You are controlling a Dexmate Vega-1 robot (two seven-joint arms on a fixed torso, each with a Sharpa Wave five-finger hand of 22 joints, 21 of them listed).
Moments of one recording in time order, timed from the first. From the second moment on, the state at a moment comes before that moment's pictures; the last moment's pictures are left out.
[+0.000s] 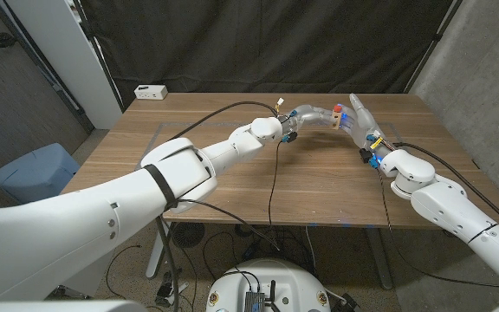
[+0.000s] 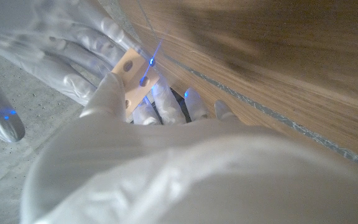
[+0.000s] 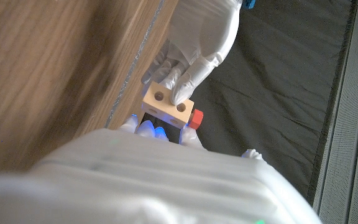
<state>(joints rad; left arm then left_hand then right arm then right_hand) 0.12 -0.10 0.97 -0.44 -0.26 -0.34 -0.17 0.74 0.06 0.38 -0.16 0.17 0.83 -0.22 0.18 0.18 0.82 -0.20 0.20 0.21 0.39 -0.04 0.19 0.17 0.09 0.11 0.20 0.17 -1.10 -0.79 -0.23 -1.85 0.71 0.00 -0.12 0.04 0.08 0.12 0.11 0.26 0.20 0.00 0.18 0.17 -0.17 0.12 0.19 0.18 -0.17 0.18 0.20 0.20 -0.12 0.17 0.19 0.17</state>
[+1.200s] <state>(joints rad) 0.12 -0.11 0.97 -0.44 -0.26 -0.29 -0.16 0.74 0.06 0.38 -0.16 0.17 0.83 -0.22 0.18 0.18 0.82 -0.20 0.20 0.21 0.39 -0.04 0.19 0.17 0.09 0.11 0.20 0.17 -1.17 -0.83 -0.19 -1.94 0.70 -0.03 -0.18 0.04 0.08 0.12 0.11 0.26 0.20 0.00 0.18 0.18 -0.17 0.12 0.19 0.18 -0.17 0.18 0.20 0.20 -0.12 0.17 0.19 0.17</state>
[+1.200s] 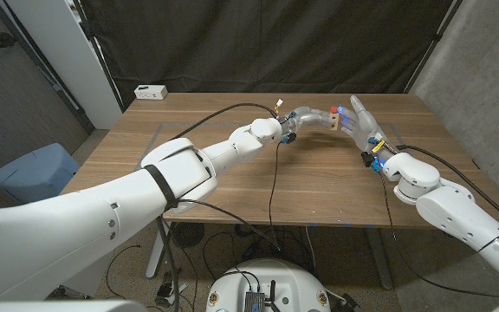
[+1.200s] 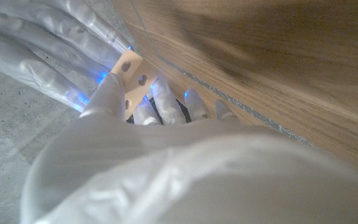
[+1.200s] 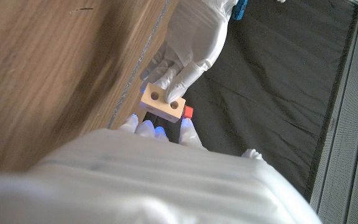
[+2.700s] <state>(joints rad) 0.12 -0.10 0.97 -0.44 -0.26 -0.34 -0.18 0.74 0.06 0.38 -0.16 0.17 0.83 -0.22 0.18 0.18 0.82 -0.20 0.20 0.21 0.39 -0.04 0.19 0.17 0.09 0.11 0.20 0.17 -1.20 -0.85 -0.13 -1.94 0.71 -0.05 -0.17 0.04 0.08 0.12 0.11 0.26 0.20 0.00 0.18 0.18 -0.17 0.12 0.19 0.18 -0.17 0.18 0.20 0.20 -0.12 0.17 0.19 0.17</state>
